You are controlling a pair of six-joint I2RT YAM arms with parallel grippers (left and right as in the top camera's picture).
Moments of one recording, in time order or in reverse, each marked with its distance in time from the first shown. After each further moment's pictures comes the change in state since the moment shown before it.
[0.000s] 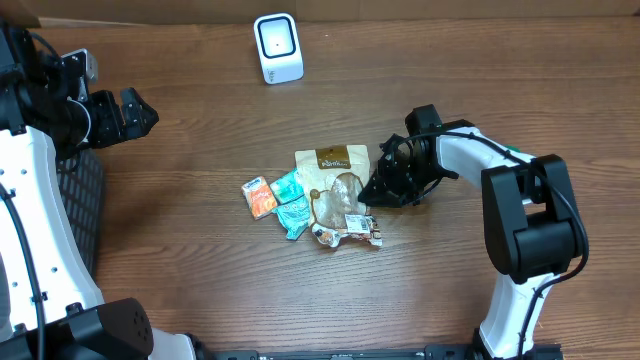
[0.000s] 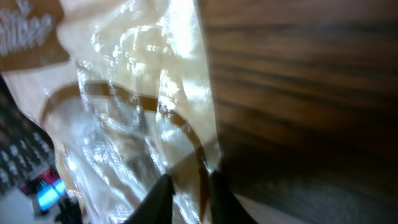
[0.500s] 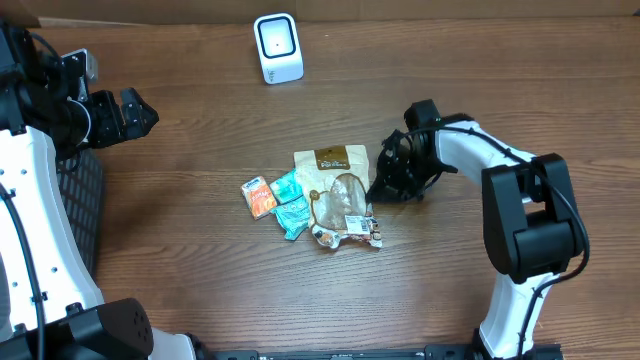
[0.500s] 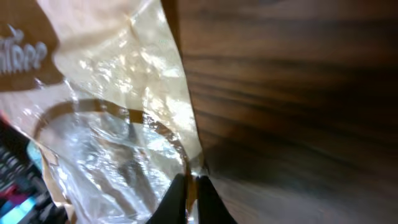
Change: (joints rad) left arm 0.000 0.000 0.000 0.000 0.000 0.000; right arm 0.007 -0.007 0.072 -0.087 0.125 -0.002
